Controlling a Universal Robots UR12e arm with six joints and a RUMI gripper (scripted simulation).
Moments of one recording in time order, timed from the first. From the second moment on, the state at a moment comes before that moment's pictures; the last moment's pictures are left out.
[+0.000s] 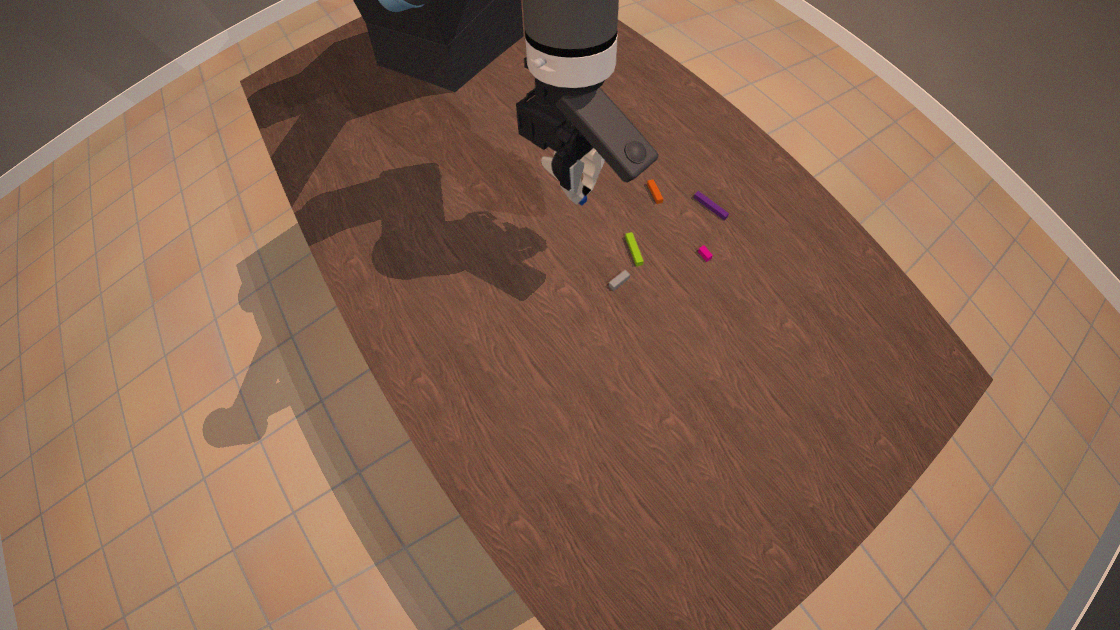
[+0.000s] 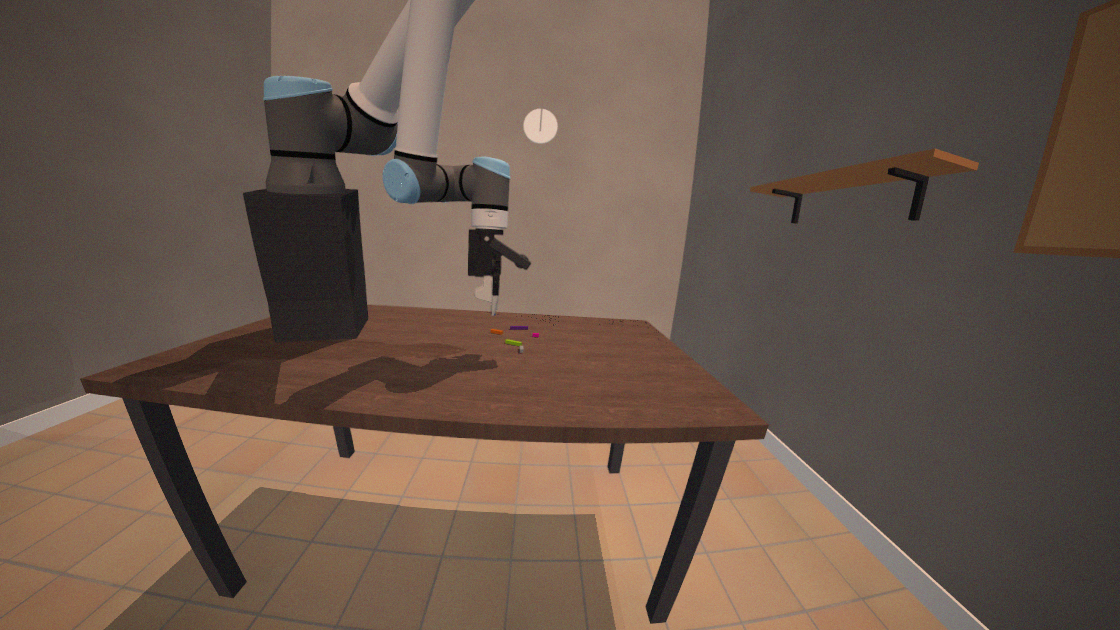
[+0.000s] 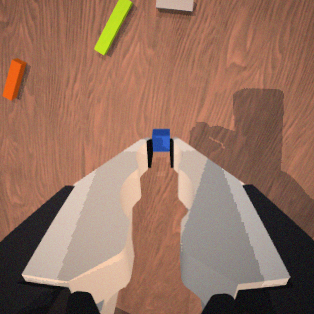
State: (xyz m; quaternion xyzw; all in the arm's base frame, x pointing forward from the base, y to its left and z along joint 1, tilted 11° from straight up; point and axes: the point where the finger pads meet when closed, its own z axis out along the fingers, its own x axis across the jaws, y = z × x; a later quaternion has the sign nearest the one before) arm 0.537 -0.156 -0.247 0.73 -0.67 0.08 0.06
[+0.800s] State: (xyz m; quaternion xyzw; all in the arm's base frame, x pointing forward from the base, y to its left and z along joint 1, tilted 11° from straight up) arm 0.539 -0.164 -0.291 0.73 -0.67 0.08 0.06
